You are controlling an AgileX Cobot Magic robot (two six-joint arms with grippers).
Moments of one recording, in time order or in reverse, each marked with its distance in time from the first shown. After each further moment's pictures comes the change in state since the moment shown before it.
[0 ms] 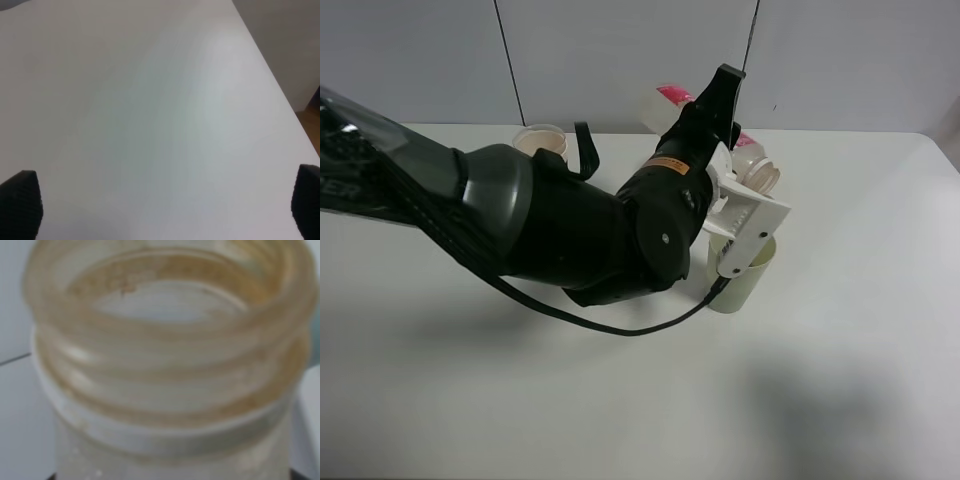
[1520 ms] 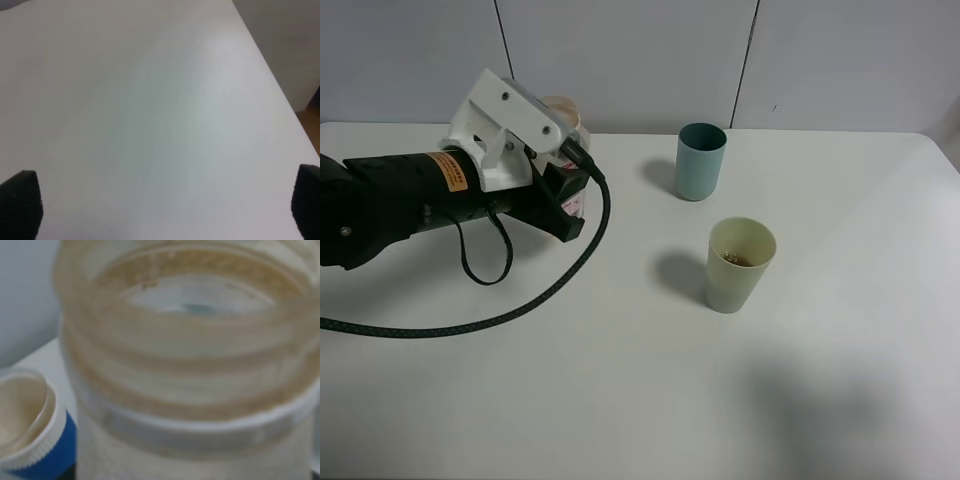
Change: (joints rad) left arm 0.506 -0.450 0.560 1.078 0.409 -2.338; right arm 0.000 0.000 0.000 0.000 0.000 0.000
